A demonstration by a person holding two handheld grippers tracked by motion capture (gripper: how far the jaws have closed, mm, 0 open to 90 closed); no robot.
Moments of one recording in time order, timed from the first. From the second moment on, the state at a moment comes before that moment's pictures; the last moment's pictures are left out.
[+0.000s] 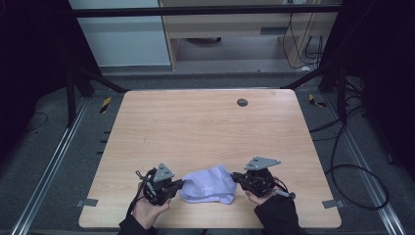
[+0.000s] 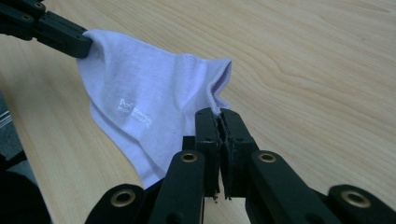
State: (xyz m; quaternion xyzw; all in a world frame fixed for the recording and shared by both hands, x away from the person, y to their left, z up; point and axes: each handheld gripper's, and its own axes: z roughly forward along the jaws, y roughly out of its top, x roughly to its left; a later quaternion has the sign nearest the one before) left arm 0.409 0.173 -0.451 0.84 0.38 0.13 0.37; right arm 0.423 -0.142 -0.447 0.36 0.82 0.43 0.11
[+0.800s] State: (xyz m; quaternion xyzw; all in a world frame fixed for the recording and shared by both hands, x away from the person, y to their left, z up) left arm 0.416 0.172 -0.474 0.85 0.39 0.11 0.32; right arm 0.421 -0.133 -0.470 0.37 0.84 0.38 0.09
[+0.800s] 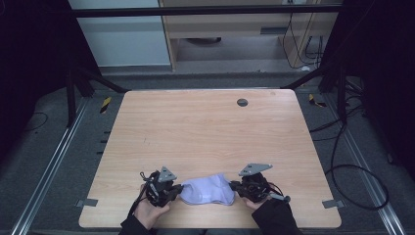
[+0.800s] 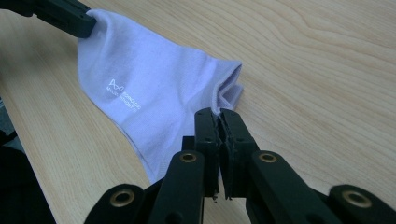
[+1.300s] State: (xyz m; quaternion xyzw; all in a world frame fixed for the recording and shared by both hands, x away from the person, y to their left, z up) left arm 0.417 0.173 -0.477 0.85 0.40 0.12 0.32; right arm 0.424 -0.132 -0.482 0.38 0.85 0.36 0.09
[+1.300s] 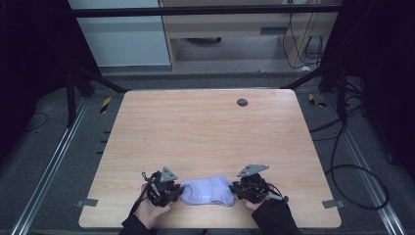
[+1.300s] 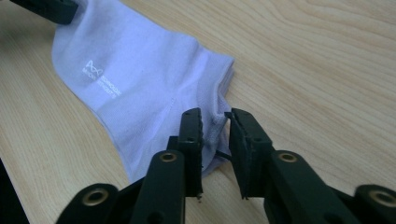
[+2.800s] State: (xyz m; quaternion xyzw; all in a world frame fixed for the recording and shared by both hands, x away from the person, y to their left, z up) left arm 0.416 0.159 -0.463 0.84 0.34 0.15 0.39; right arm 0.424 -0.138 -0.480 0.37 0.82 0.43 0.09
